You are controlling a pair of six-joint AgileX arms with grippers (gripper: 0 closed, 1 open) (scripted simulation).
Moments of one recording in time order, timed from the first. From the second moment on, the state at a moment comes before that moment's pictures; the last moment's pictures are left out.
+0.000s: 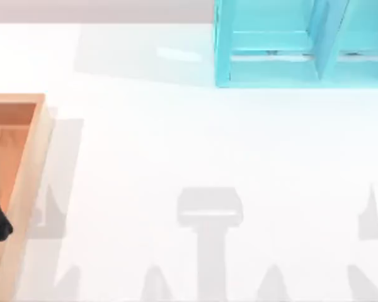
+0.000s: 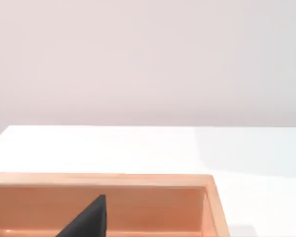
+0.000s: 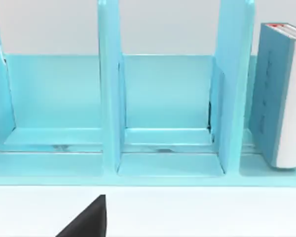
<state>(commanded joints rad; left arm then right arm) 0.00 0.00 0.00 0.00 0.00 0.00 0.00 0.00 0.00 0.00 0.00 0.00</state>
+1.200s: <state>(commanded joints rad) 0.00 0.00 0.00 0.00 0.00 0.00 -0.30 1.55 0.72 0.96 -0.32 -0.03</state>
